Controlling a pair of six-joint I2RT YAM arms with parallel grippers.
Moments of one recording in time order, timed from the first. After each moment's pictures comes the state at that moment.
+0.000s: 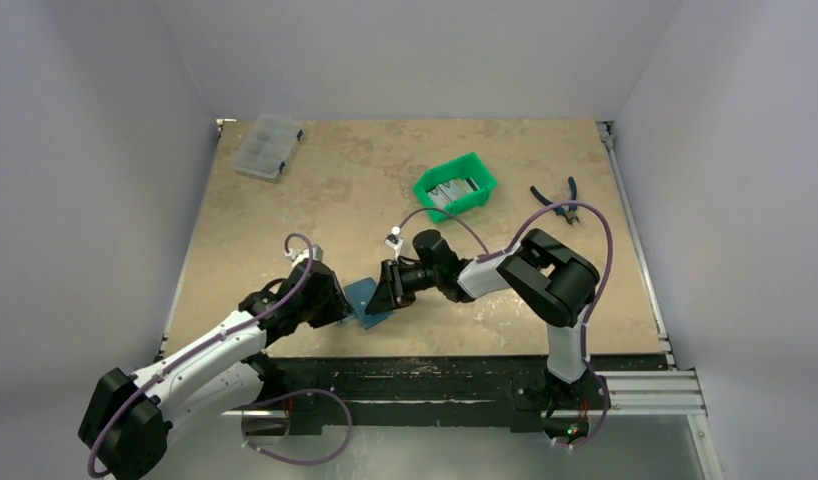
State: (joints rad) left arm -0.64 0.88 0.43 -0.49 -0.09 -0.92; right arm 0.83 1.94 0.82 0.61 -0.74 0.91
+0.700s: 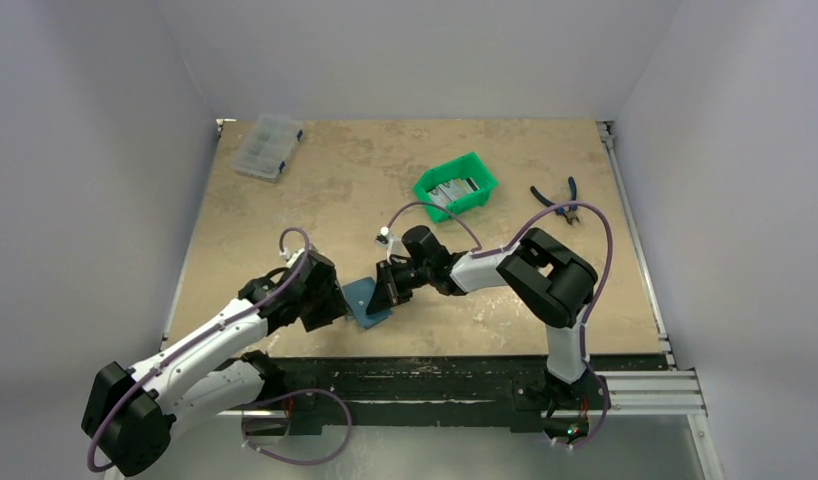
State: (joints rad) left arm -0.64 0.93 0.56 -0.72 -0.09 -1.02; right arm 0.85 1.95 0.93 0.35 -0.68 0.68
